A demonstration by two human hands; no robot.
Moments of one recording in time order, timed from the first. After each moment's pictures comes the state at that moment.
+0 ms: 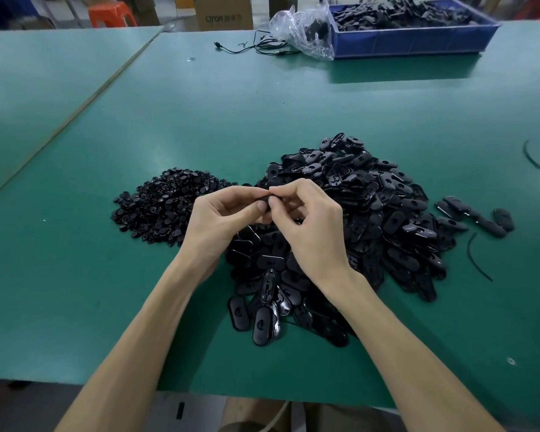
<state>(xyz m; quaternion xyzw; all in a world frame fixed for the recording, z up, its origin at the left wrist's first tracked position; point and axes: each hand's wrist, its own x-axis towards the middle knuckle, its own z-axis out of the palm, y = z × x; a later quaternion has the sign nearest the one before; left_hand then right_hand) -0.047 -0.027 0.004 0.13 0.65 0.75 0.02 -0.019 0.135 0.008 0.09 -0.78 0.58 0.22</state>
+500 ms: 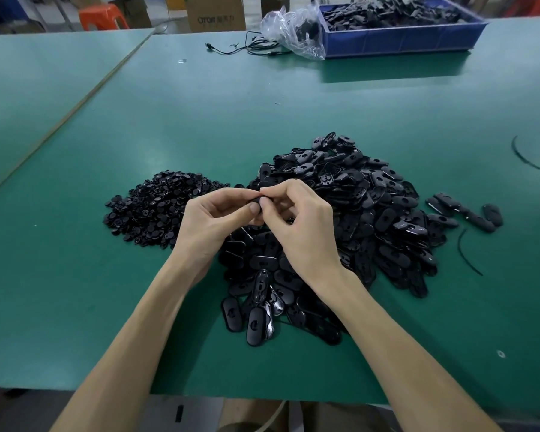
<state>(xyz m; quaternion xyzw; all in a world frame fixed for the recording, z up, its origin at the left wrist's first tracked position) -0.047 -0.027 0.005 0.11 0.65 0.75 0.02 -0.018 0.134 0.008 0.09 -0.79 0.57 0.21</state>
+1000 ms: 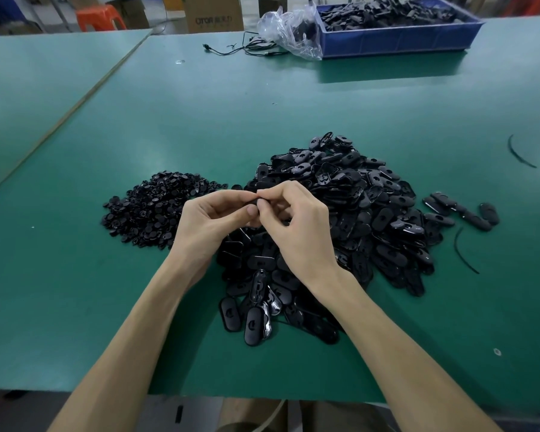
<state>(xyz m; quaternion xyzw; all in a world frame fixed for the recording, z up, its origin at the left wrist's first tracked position) -0.045 -0.028 0.006 0.11 0.65 0.75 0.03 -0.017 0.134 0.007 0.09 -0.79 0.56 0.21</state>
